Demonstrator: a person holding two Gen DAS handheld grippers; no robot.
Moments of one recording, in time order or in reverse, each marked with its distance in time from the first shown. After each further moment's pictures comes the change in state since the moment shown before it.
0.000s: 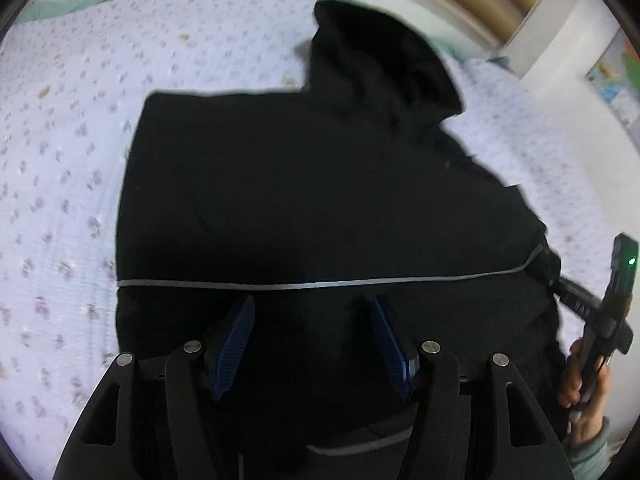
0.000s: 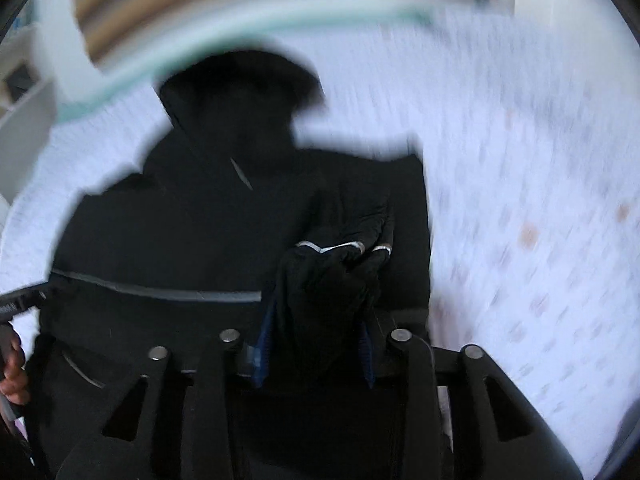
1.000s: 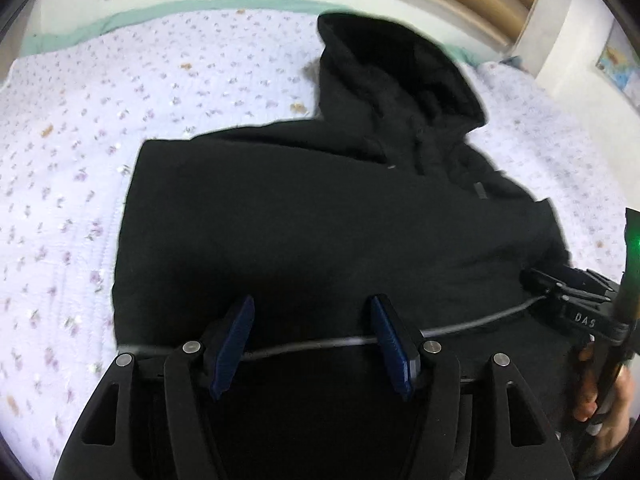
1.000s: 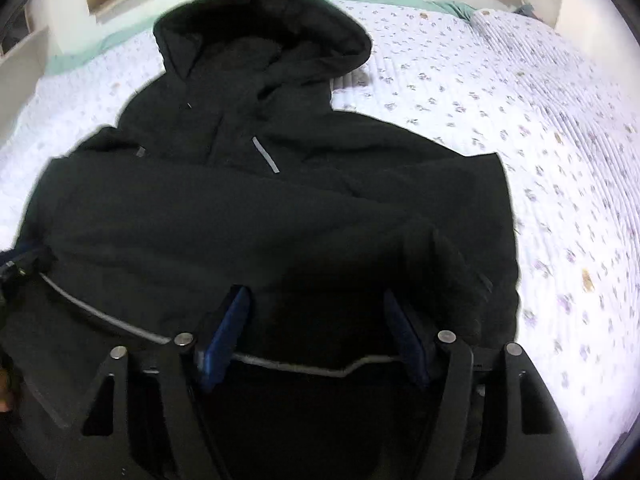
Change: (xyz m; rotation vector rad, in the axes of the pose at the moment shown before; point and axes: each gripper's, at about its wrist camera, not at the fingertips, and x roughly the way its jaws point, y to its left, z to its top) left arm 0.000 -0.012 0.017 0.044 -0.088 0.063; right arm 0.032 0.044 0.031 -0.109 0.033 -0.065
